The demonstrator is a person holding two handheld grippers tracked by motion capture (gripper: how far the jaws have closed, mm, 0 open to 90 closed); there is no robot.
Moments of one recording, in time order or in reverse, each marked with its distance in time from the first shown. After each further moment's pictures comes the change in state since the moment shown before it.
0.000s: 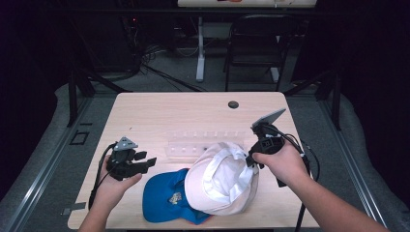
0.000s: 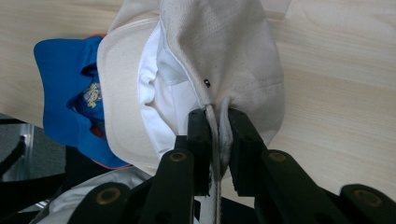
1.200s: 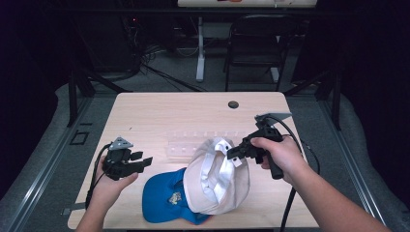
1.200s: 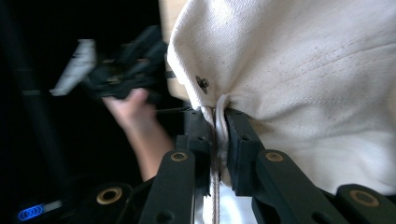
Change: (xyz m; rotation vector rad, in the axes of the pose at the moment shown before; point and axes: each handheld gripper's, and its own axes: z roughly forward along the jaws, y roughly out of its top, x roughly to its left) left arm 0.011 -0.004 -0.004 -0.005 0.005 -0.043; right arm -0.014 0.006 -0.002 0.121 0.694 0.309
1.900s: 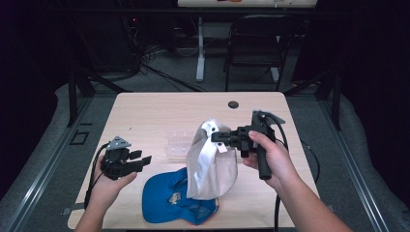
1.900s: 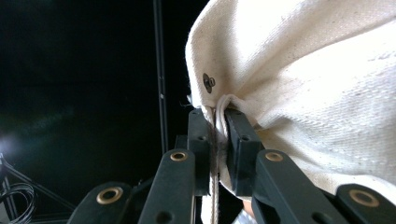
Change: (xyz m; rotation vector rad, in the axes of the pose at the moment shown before) left arm -0.001 0.001 -0.004 -0.027 -0.006 0.003; right arm 0.019 -0.008 0.012 -0.089 0.489 -0.061
